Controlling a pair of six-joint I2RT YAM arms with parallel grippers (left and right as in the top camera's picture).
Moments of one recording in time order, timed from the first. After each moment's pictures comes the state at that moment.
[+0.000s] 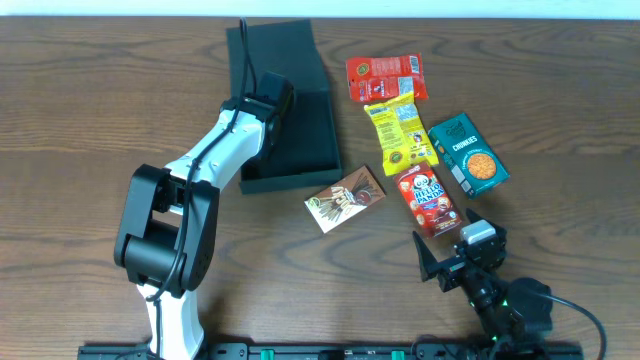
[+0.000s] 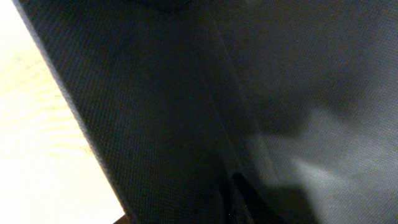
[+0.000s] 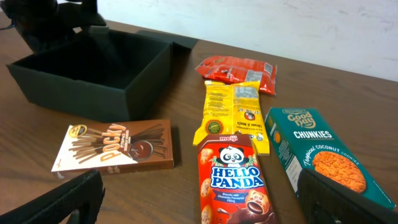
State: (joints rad) left arm -0.35 2.02 1.42 -0.79 -0.44 0.06; right arm 0.10 0.01 0.12 -0.37 -0.29 -0.10
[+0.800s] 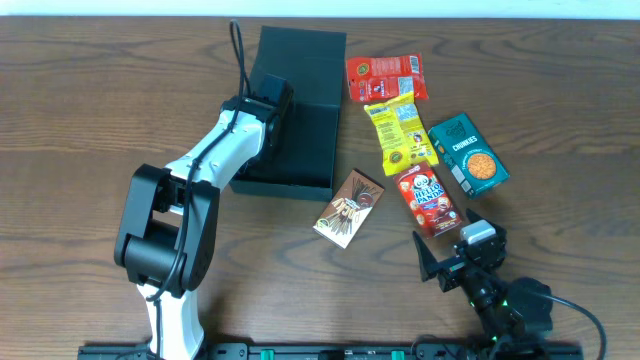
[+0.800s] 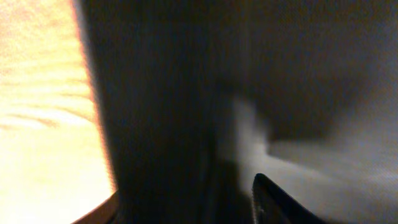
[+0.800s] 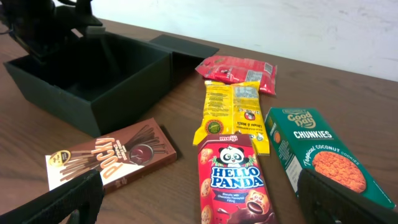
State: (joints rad) left arm -0.35 2.02 1.42 -0.85 -0.35 -0.12; right arm 0.10 0.01 0.12 -0.37 -0.29 -0.10
